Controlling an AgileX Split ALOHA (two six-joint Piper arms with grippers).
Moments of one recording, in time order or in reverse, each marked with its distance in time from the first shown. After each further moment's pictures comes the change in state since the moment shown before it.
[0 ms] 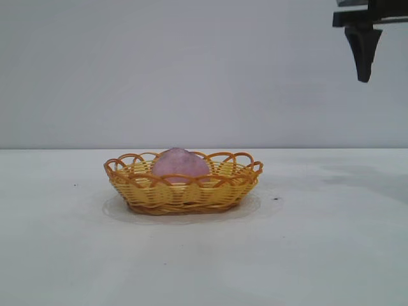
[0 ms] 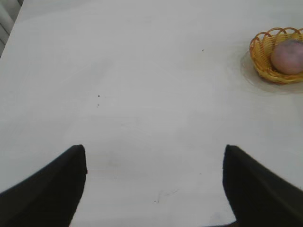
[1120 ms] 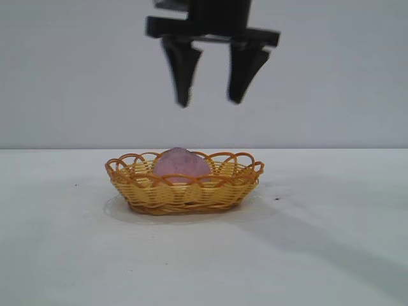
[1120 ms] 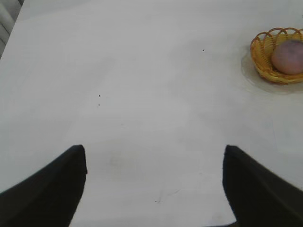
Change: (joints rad) left arm 0.000 0.000 0.000 0.000 0.000 0.000; right arm 0.452 0.100 0.005 0.012 -0.136 -0.006
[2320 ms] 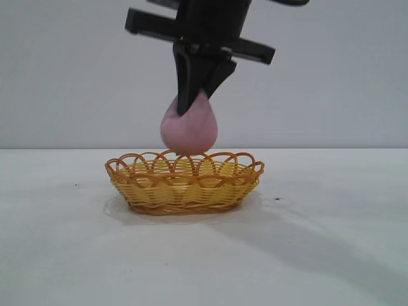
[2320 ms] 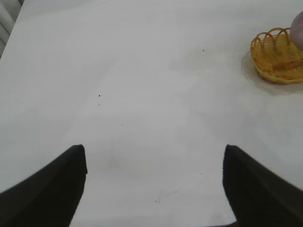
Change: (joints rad) left arm 0.000 0.000 0.000 0.000 0.002 0.002; right arm 0.086 -0.013 0.184 0.198 -0.248 -0.034
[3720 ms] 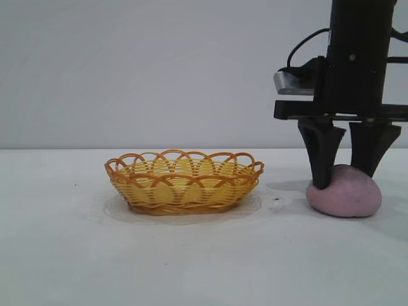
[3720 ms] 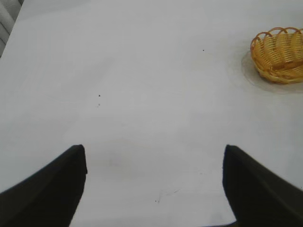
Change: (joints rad) left arm 0.000 0.000 0.000 0.000 0.000 0.000; right arm -0.313 0.008 0.238 -0.052 0.096 0.000
